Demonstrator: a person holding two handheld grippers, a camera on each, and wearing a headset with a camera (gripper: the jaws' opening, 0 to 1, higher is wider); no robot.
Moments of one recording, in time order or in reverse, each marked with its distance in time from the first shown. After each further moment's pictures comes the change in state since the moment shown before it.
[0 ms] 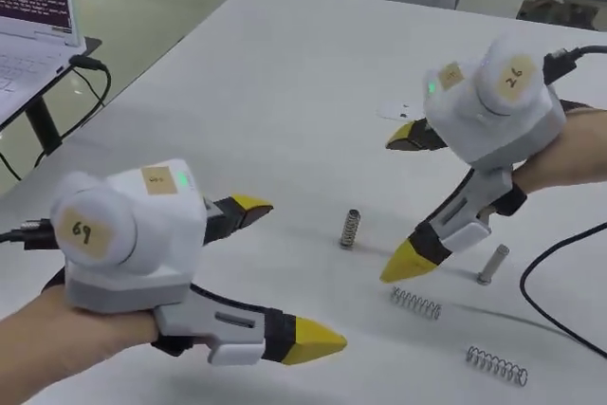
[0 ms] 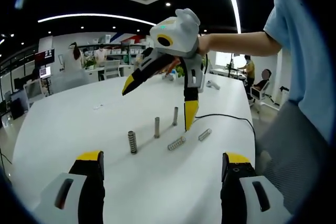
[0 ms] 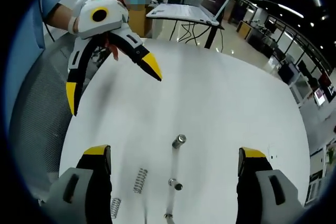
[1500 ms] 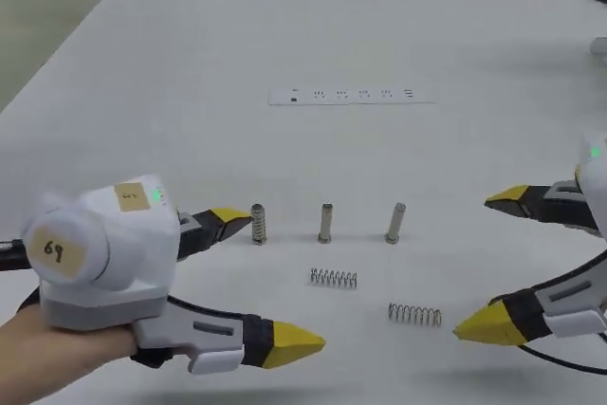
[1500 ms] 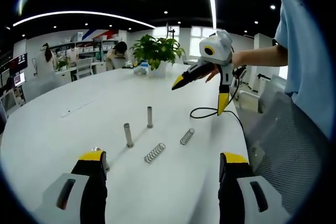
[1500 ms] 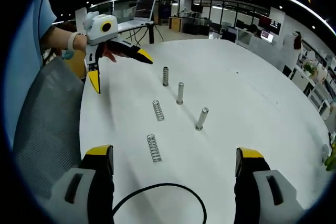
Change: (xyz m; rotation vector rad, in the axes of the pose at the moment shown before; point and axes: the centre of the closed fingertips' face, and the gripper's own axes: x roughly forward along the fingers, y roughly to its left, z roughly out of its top) left arm 0.052 -0.038 0.002 0.084 0.062 -0.217; right arm -0.094 0.081 -0.138 0.510 -0.113 -0.295
